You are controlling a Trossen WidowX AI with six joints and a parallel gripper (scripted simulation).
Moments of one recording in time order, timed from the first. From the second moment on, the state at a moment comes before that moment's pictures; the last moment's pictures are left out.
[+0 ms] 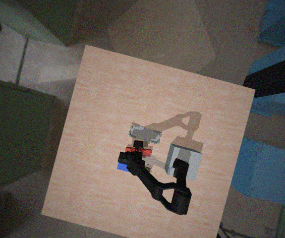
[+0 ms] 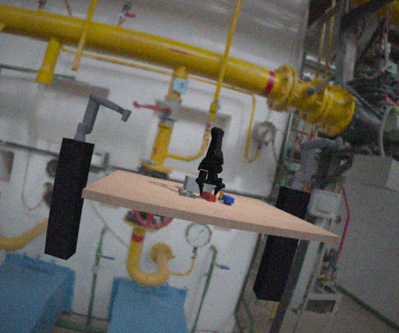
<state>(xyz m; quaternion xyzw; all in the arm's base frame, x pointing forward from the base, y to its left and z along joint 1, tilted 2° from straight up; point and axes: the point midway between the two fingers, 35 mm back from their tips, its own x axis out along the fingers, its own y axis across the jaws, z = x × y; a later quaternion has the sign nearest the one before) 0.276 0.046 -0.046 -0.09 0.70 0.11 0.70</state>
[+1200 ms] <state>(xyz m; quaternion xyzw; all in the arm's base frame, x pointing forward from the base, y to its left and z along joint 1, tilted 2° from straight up) 0.277 0.046 -0.041 -0.09 0.70 0.11 0.70</state>
